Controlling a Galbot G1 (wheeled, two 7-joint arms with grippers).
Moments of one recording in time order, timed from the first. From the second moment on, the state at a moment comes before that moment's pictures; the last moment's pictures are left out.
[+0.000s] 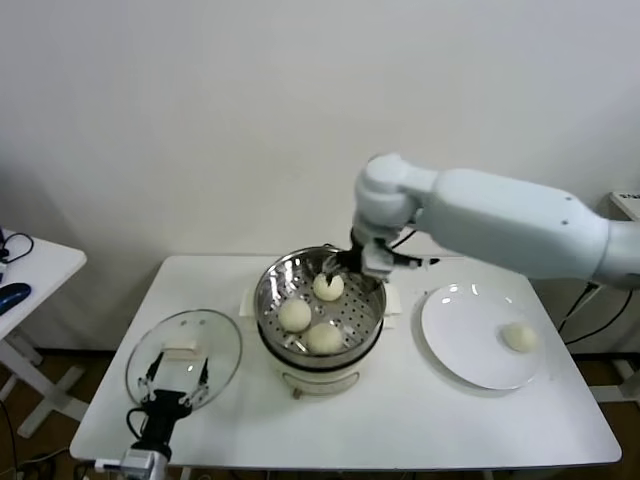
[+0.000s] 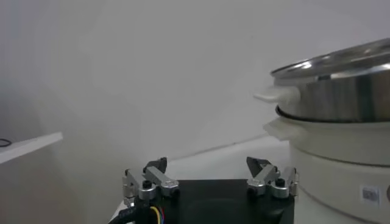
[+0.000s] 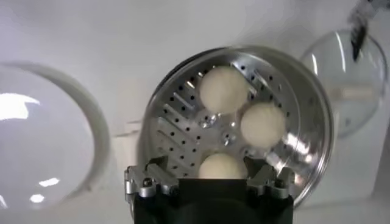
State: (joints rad) left arm 1.61 -1.43 -0.68 -1.87 0.05 -0.15 0.05; right arm 0.61 0.97 -1.16 1.53 -0.10 0.39 -1.25
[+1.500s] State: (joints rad) left arm 1.62 -1.42 -0.67 -1.88 0.02 -0.24 0.08; right arm -0.02 0.52 -0.61 0.95 -0.15 0.17 -1.23
